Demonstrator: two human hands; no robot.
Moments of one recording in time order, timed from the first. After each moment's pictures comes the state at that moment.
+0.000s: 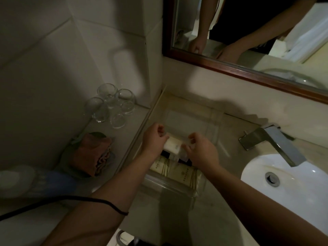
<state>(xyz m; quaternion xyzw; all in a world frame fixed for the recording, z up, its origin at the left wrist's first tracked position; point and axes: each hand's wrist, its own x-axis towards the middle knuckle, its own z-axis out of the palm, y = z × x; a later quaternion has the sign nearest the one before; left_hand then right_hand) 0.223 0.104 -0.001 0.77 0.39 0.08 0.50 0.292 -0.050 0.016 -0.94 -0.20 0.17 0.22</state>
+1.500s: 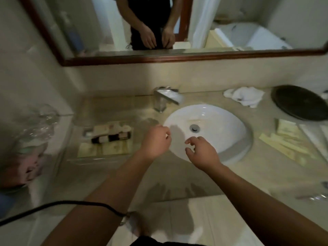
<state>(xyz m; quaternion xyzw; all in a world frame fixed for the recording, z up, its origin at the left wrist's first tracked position) 0.198 -0.174 0.055 0.97 -0.01 0.01 0.25 0.186 -0.362 0.032 -0.96 -0.10 0.06 0.24</state>
